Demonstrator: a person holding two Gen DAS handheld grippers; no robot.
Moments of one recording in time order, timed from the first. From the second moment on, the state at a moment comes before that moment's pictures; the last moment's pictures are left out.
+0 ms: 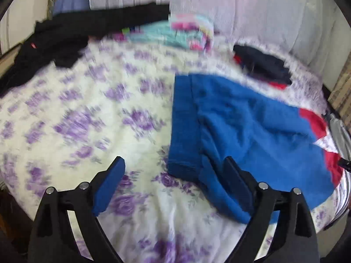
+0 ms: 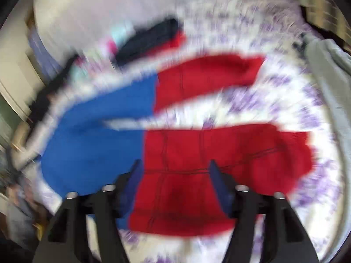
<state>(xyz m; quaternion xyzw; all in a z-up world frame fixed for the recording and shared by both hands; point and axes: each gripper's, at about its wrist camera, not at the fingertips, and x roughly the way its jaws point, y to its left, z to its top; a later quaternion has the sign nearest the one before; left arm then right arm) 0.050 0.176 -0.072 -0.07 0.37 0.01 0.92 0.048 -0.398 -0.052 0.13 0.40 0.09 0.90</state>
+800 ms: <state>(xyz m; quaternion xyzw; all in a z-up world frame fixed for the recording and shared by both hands) 0.290 0.208 -0.074 -0.07 0.46 0.00 0.89 0.273 -0.553 -0.100 0.36 0.47 0.05 0.80</state>
